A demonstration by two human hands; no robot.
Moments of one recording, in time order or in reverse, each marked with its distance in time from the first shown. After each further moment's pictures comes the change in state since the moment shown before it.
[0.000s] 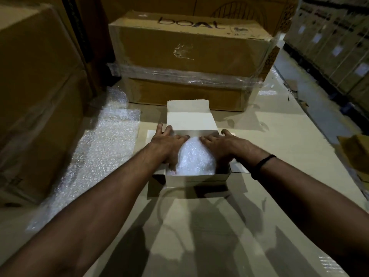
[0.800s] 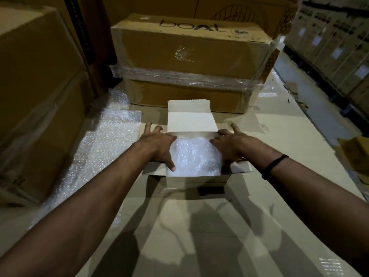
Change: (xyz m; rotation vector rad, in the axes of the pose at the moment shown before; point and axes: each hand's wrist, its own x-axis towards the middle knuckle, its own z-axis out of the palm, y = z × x) left_hand -0.018 -0.027 0.000 -0.139 -0.003 -0.070; right_hand -0.007 0.017 0.001 -0.087 -0.022 0.079
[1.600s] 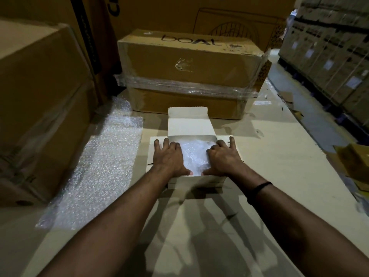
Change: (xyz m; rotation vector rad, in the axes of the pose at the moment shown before) left_hand -0.008 0.053 0.034 -0.022 0.201 -0.173; right_hand -0.015 -0.041 0.031 0.108 0.342 0.155
